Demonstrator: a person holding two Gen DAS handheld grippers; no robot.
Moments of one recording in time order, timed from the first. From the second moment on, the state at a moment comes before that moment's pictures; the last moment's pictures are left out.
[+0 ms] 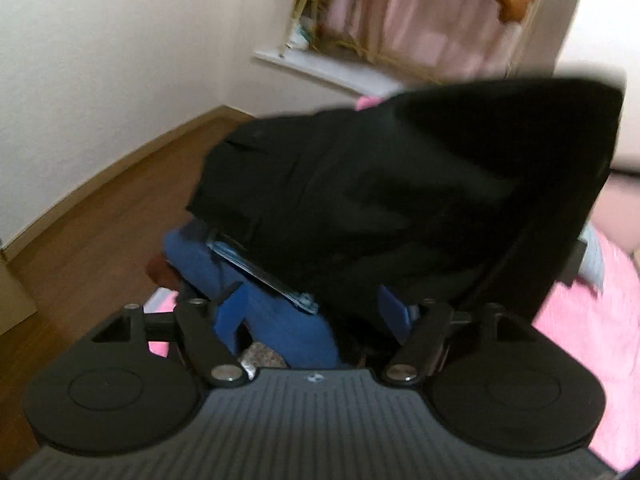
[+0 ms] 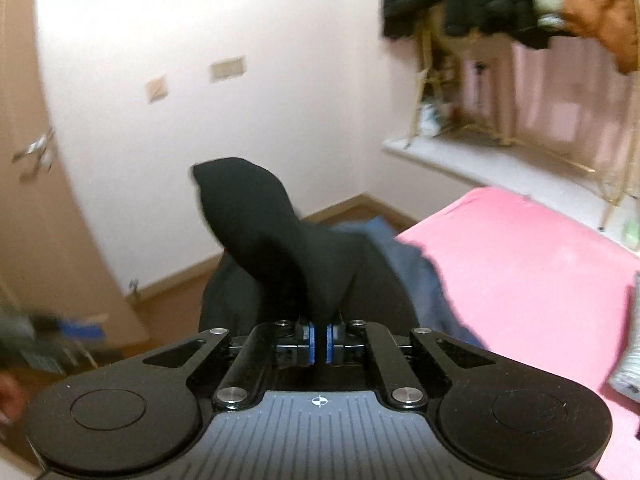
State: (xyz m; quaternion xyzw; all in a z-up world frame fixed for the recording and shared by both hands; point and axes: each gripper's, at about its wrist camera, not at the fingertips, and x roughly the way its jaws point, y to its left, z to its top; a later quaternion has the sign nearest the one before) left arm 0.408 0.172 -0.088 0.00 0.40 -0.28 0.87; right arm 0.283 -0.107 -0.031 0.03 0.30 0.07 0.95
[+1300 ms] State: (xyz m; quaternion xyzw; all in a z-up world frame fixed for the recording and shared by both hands) left arm 0.023 -0.281 -0.137 0.41 0.17 -0.70 0.55; right arm -0.393 -0.307 -0.058 0.25 0.37 -0.49 0.75
